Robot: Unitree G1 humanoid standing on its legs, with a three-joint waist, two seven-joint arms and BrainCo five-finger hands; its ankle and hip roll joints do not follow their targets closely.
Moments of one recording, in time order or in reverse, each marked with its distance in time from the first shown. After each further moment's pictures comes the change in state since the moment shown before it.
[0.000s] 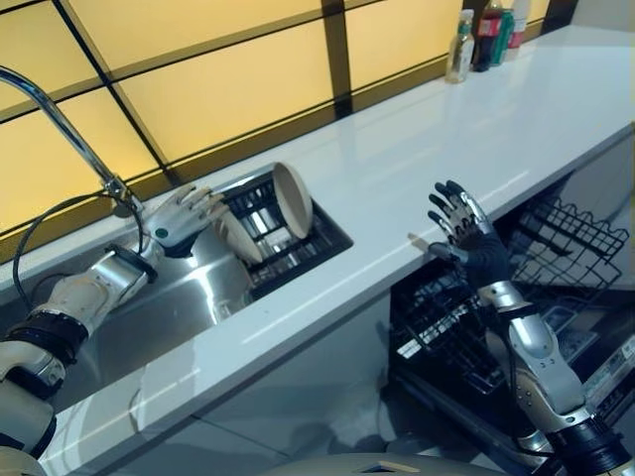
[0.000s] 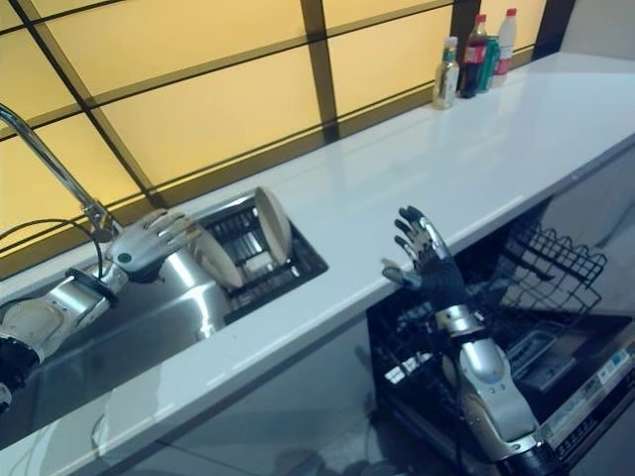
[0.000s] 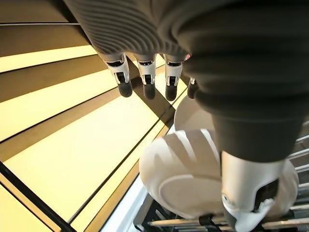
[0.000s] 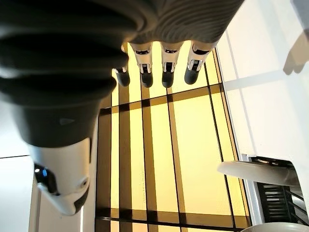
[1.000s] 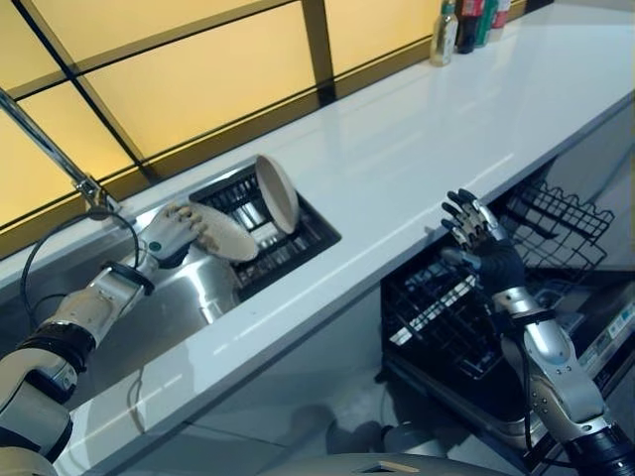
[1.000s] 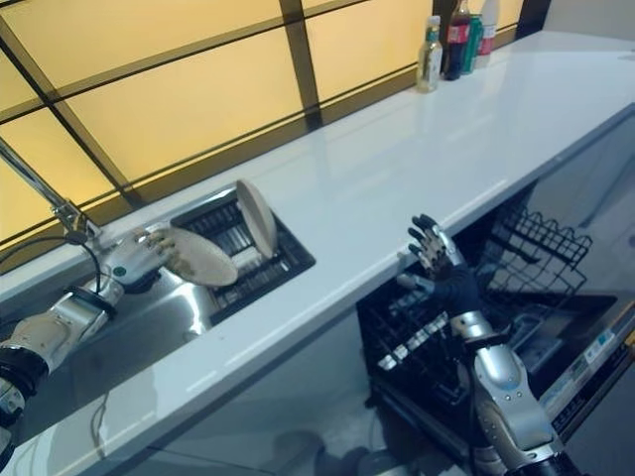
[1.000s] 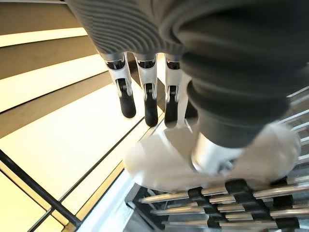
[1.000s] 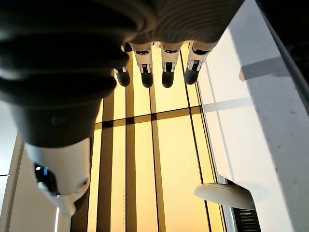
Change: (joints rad) left arm 0.033 -0.053 0.000 0.141 0.014 0.058 0.079; right arm 0.053 -0.027 -0.055 -0.001 0.019 0.025 0.025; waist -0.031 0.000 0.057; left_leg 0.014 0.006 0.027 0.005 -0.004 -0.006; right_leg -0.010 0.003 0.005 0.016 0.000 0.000
